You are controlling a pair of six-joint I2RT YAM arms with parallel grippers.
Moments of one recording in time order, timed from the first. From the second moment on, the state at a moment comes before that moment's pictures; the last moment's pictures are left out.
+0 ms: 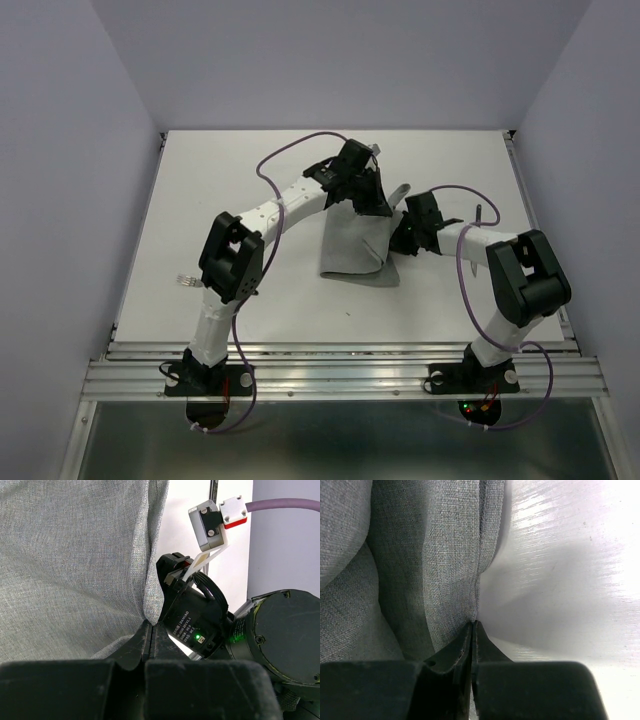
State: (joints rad) left arm -0.73 2.10 1.86 -0.51 0.34 -0.80; right arm 0.34 1.70 0.89 -0.13 -0.02 0.82
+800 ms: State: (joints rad) left arm -0.72 2.07 1.85 -0.60 0.29 -0.66; right arm 0.07 1.36 0.74 -0.34 0.05 0.66
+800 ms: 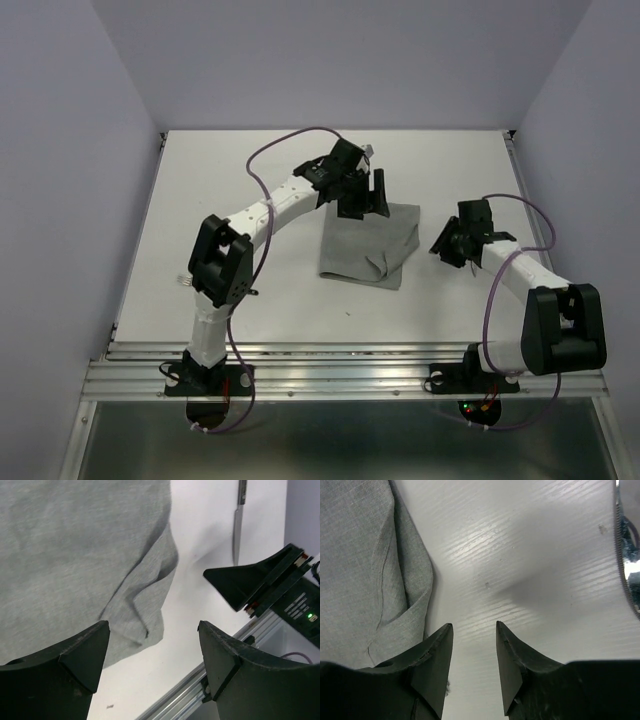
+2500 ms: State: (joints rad) left arm -0.54 1.87 1.29 -0.52 0.28 -0.57; right arm 0.60 1.73 1.17 -0.54 0.31 0.54
